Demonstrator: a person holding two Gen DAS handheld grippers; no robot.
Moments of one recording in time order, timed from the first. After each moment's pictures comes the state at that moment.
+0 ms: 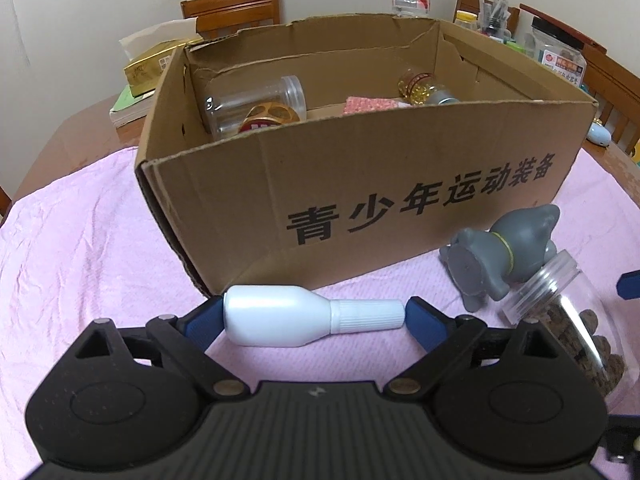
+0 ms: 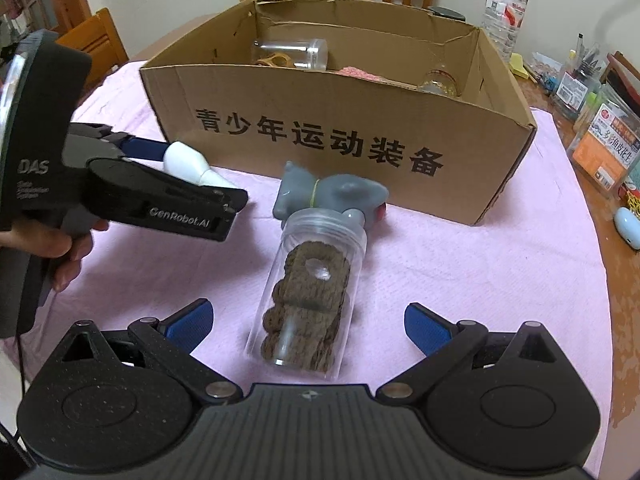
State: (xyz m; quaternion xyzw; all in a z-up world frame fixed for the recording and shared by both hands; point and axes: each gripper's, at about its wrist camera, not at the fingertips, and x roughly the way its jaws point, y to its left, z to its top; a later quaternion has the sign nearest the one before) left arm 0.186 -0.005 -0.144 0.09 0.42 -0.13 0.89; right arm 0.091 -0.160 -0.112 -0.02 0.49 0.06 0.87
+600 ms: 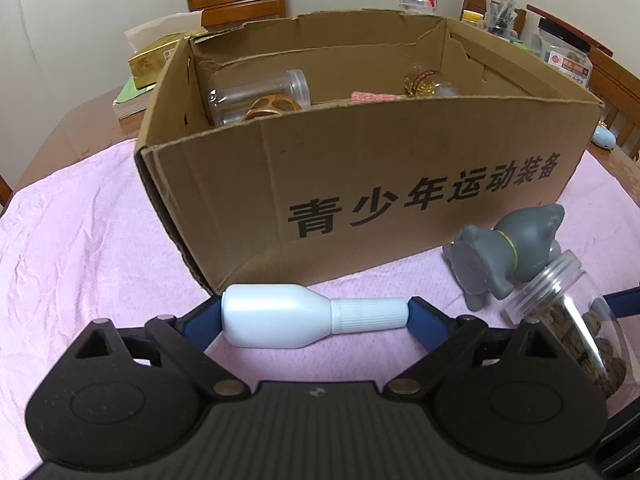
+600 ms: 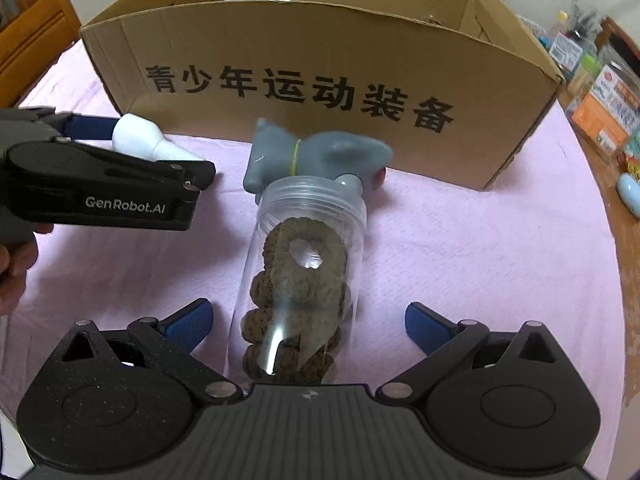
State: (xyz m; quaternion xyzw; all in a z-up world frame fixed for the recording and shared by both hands) left arm 0.186 -0.005 -0.147 0.08 0.43 -0.13 0.89; right arm 0.112 -0.153 -0.142 -0.01 0.54 0.01 0.84
